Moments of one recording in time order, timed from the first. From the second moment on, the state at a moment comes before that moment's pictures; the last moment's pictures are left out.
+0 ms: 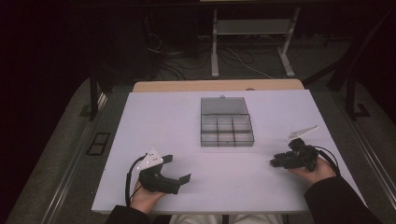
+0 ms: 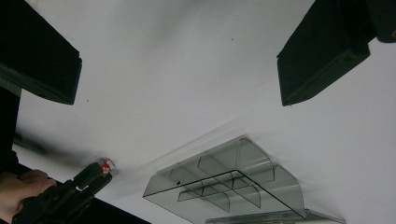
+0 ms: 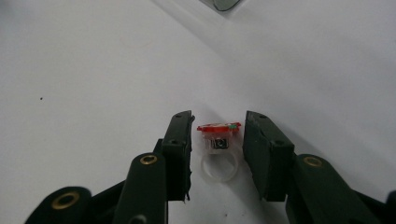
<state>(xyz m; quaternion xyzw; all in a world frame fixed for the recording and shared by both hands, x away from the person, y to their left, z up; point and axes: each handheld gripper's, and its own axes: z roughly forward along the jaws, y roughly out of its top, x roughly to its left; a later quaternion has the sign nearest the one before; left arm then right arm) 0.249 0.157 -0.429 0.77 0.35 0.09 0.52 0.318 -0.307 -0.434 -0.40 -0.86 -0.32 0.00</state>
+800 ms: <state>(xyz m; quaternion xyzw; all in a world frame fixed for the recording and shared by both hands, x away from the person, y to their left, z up) 0.249 0.157 -0.428 0.77 0.35 0.09 0.53 0.319 -0.307 -0.436 -0.40 -0.86 -0.31 0.00</state>
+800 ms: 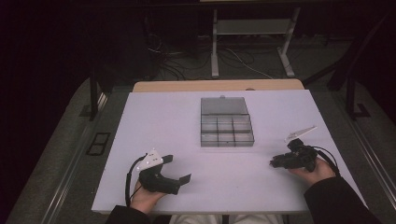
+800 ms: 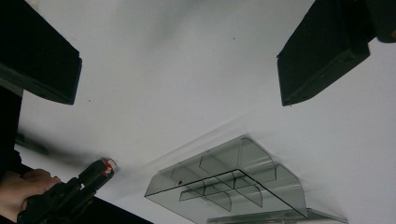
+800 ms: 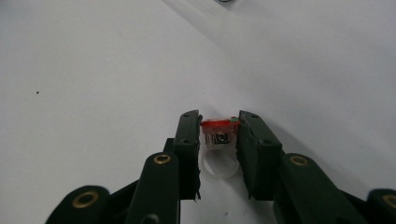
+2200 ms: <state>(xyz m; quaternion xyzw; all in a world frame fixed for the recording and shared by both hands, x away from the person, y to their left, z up) 0.250 0.157 -0.429 0.77 0.35 0.09 0.53 0.327 -0.307 -0.397 -0.39 -0.85 -0.35 0.01</state>
